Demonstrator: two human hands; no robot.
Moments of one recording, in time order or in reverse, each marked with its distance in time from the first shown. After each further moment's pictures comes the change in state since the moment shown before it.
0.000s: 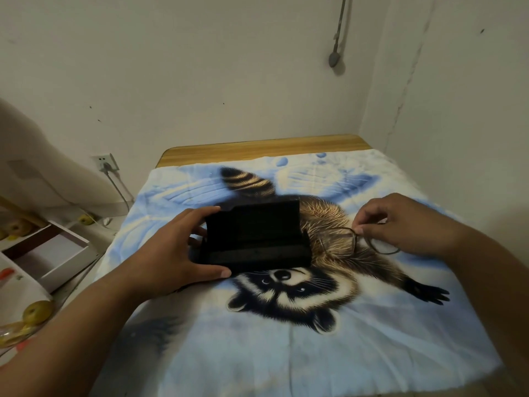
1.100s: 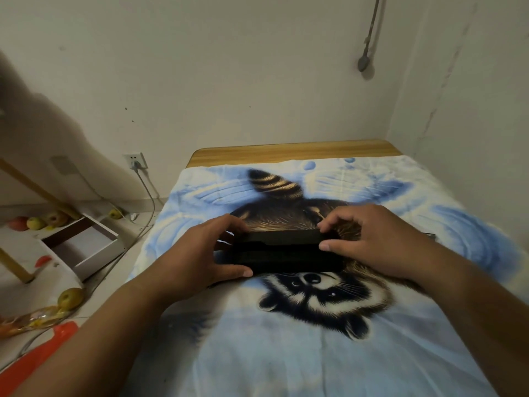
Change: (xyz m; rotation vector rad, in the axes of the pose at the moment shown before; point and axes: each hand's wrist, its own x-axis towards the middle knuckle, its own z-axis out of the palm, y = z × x) left_hand -0.012 0.000 -0.004 -0.029 0.022 0.033; right_hand 0.007 -0.060 0.051 -0.006 0.017 -0.194
